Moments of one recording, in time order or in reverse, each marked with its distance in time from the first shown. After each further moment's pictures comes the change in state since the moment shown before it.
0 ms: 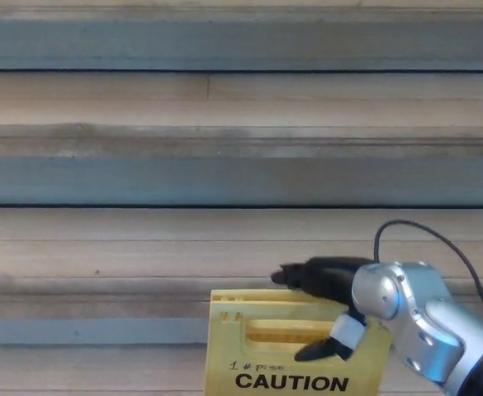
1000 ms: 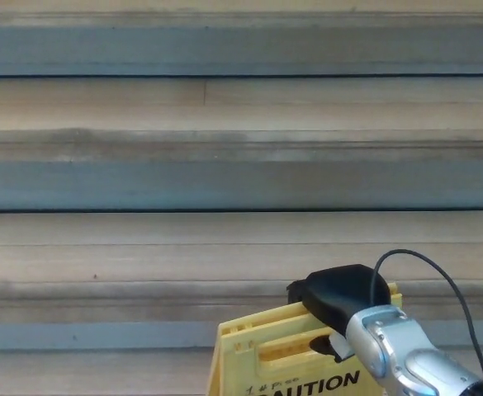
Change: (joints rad) left_arm 0.007 -0.013 -0.019 0.004 0.004 -0.015 0.000; right_arm 0.082 0.079 0.063 0.226 -0.209 -0.121 -0.559
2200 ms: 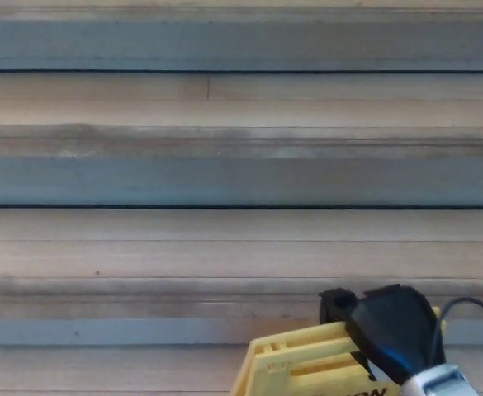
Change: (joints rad) left_arm 0.020 -0.022 -0.012 0.000 0.002 0.000 0.000; right_arm 0.213 -0.164 -0.038 -0.052 -0.051 -0.248 -0.589
